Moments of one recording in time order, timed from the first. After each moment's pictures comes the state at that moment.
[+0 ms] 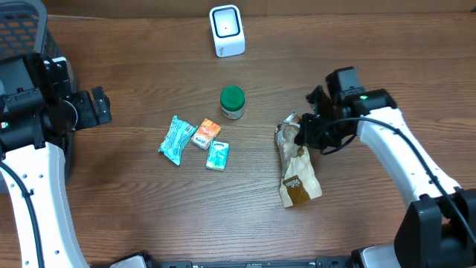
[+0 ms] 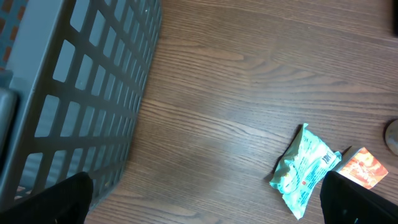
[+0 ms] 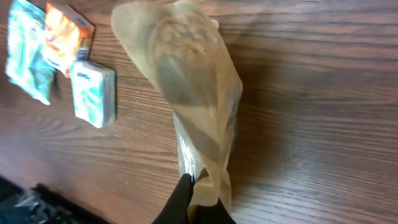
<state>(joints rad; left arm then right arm) 0.31 1.38 1.48 -1.08 -0.01 0.03 0.22 1.63 1.21 -0.98 -0.43 0.26</state>
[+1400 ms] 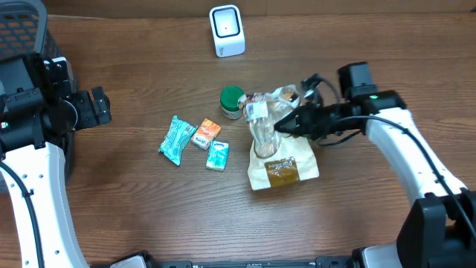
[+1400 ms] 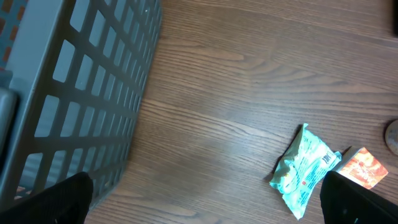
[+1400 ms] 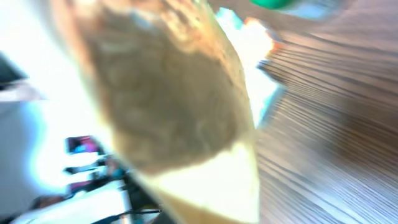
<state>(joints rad) 0.31 1.38 1.48 -1.08 -0.01 0.03 0.12 1.62 1.19 -0.83 -1.11 0.12</state>
